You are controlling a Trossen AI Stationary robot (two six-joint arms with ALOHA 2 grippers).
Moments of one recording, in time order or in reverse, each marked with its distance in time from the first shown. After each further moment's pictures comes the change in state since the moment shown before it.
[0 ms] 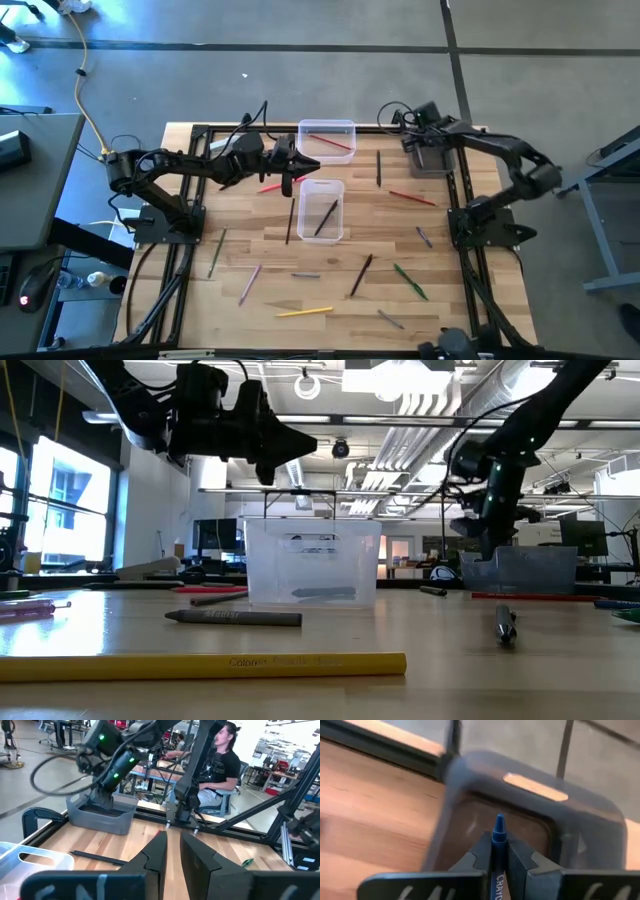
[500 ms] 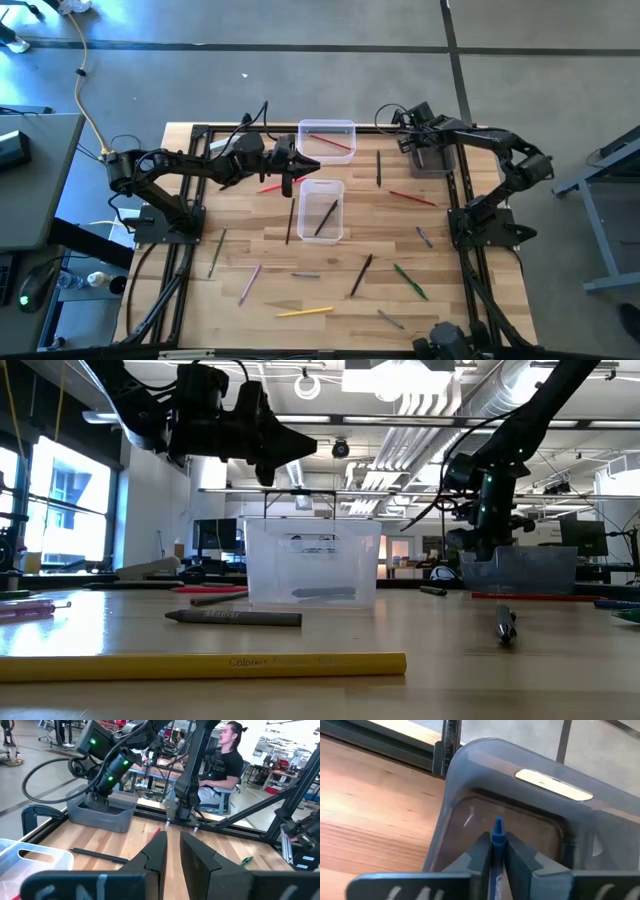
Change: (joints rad) left arm 0.000 0.000 0.000 -0.011 0.001 0.000; right arm 0.004 0.089 0.032 0.013 0.009 0.027
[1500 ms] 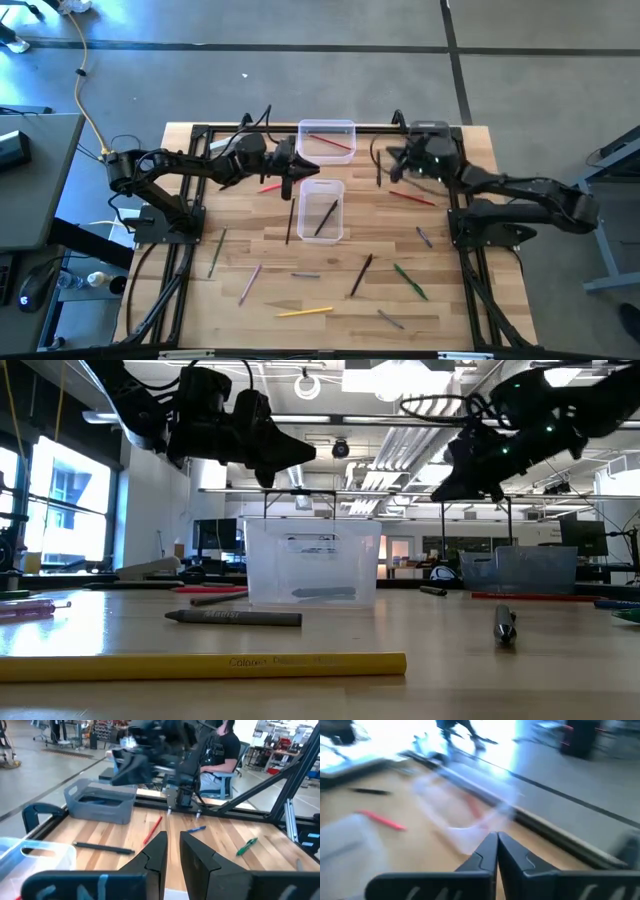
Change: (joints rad) left arm 0.000 0.000 0.000 -0.064 0.020 0.105; right arm 0.438 -0.581 -0.469 0.691 -0.271 -0.017
